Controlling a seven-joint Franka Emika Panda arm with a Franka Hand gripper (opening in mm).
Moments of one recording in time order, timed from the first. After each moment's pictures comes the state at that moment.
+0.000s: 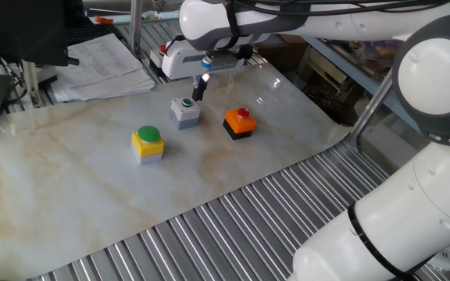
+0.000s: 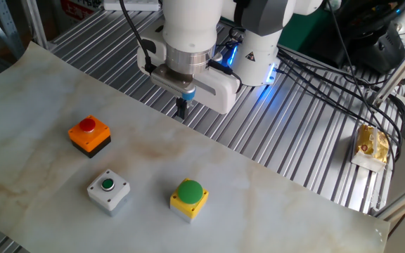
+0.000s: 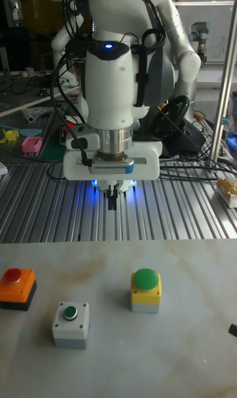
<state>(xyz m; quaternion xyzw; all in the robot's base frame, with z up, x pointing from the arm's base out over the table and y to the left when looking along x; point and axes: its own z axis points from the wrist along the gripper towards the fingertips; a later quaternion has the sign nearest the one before) 0.500 0.000 0.299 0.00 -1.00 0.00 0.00</state>
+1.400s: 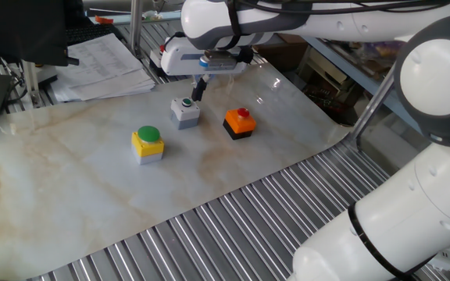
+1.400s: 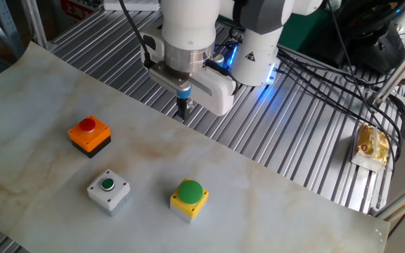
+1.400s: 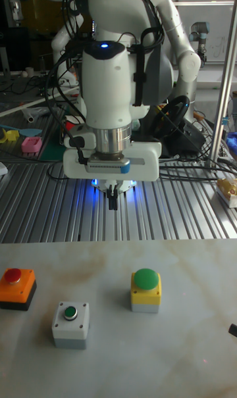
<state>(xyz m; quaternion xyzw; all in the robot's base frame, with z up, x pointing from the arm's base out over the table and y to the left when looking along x) 0.499 0.001 0.299 -0.06 -1.00 -0.01 0.00</state>
